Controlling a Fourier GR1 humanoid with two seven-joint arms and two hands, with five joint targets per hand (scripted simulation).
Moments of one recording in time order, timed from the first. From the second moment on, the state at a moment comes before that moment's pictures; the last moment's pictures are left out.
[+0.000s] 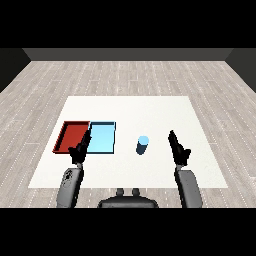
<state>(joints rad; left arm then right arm) -0.03 0.08 -0.01 -1.55 0.01 -0.01 0.00 0.01 -0.10 0.00 -1.62 0.01 0.00 0.01</state>
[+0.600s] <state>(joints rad) -0.03 0.03 0.04 -1.61 0.07 -0.05 -0.25 -0.05 -0.06 -0.04 -1.61 -0.11 0.11 -0.16</state>
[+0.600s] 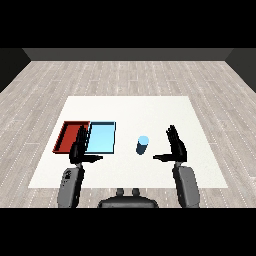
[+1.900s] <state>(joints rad) -0.02 0.04 0.06 -1.56 0.15 -0.09 -0.42 -0.15 -0.05 -0.10 -1.38 -0.20 0.17 -0.25</state>
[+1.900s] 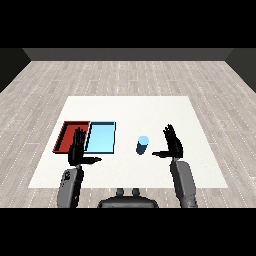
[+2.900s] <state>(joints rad) -0.02 0.04 0.07 -1.57 0.17 -0.08 -0.43 -0.23 -0.01 -0.05 -1.14 -0.21 0.11 -0.30</state>
